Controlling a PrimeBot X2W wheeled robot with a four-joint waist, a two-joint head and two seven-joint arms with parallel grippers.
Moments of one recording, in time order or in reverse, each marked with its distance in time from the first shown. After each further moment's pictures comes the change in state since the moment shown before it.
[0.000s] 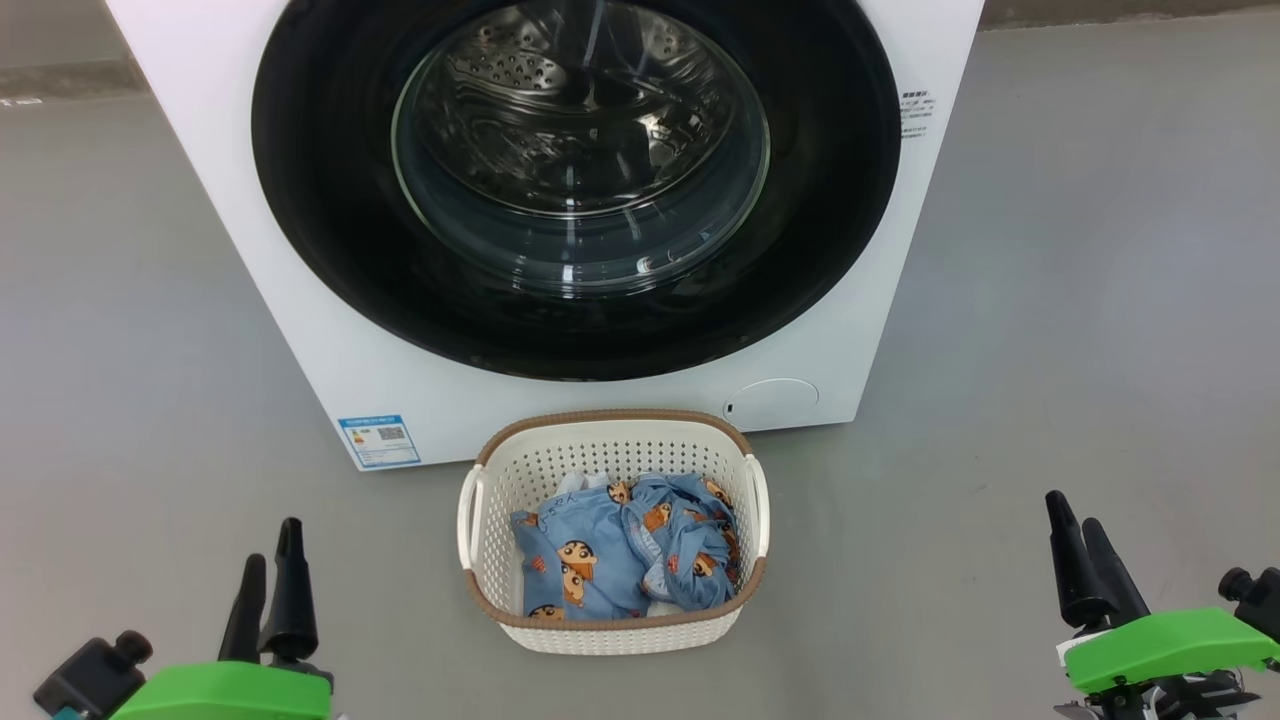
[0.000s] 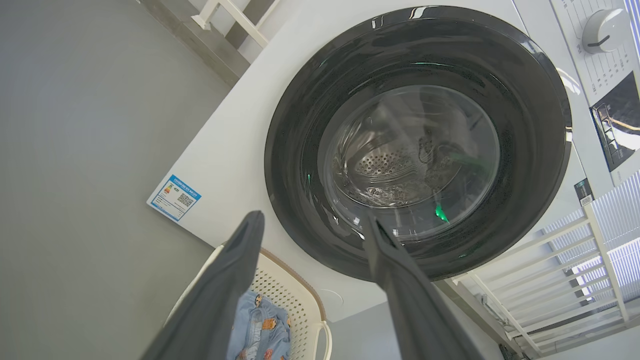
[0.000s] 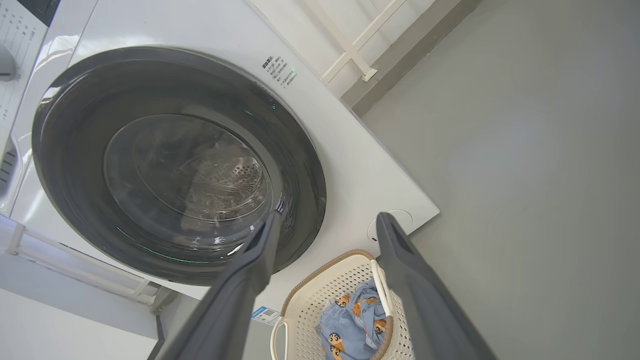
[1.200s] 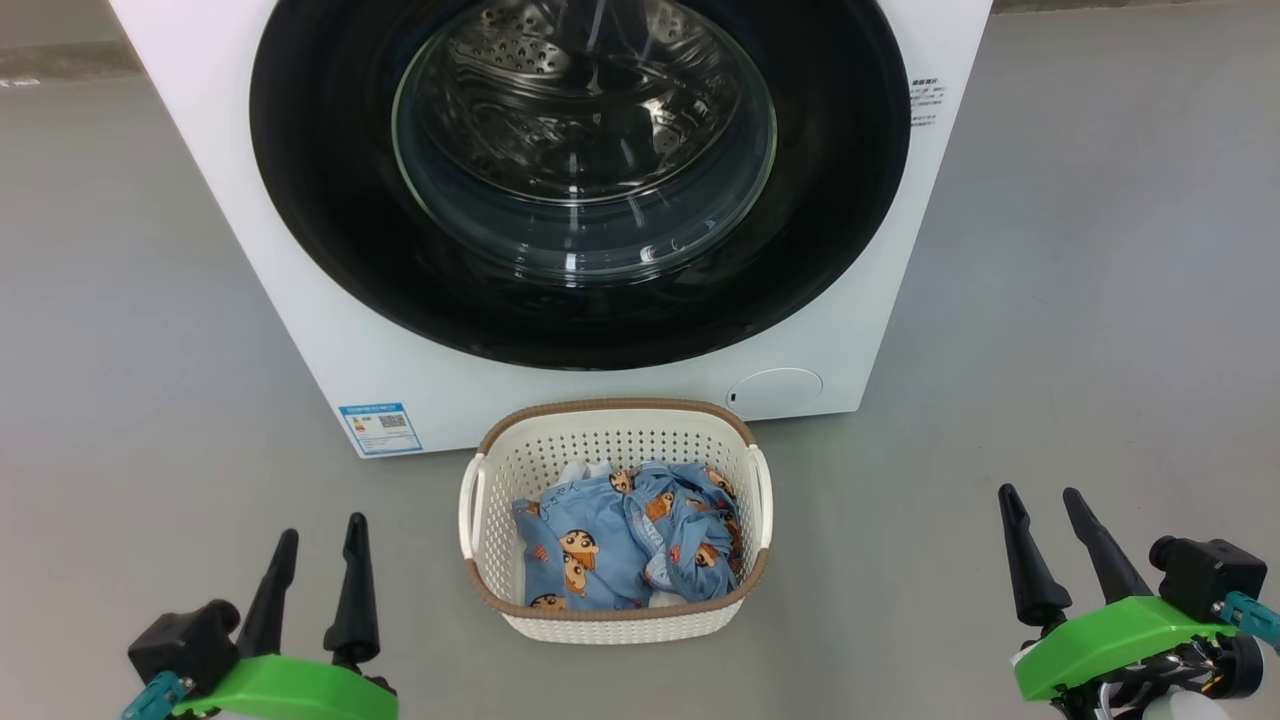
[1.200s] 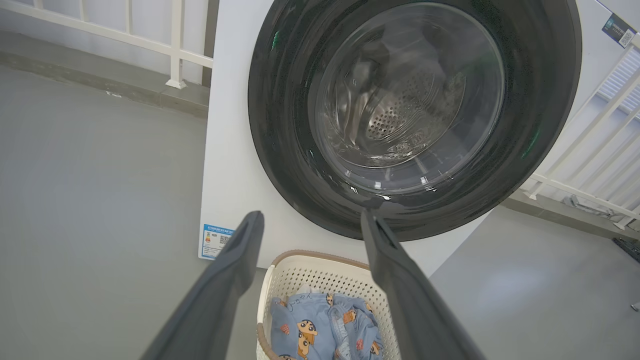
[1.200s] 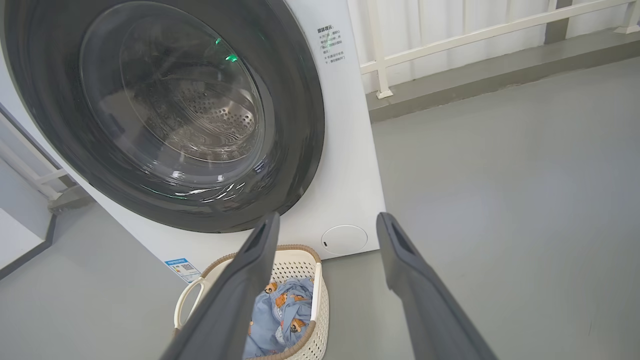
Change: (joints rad) left arm -0.010 0.001 -0.070 0.015 0.490 0.023 -0.097; right arm -0.025 0.015 0.008 0.003 -0.544 0.000 -0.087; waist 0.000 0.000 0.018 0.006
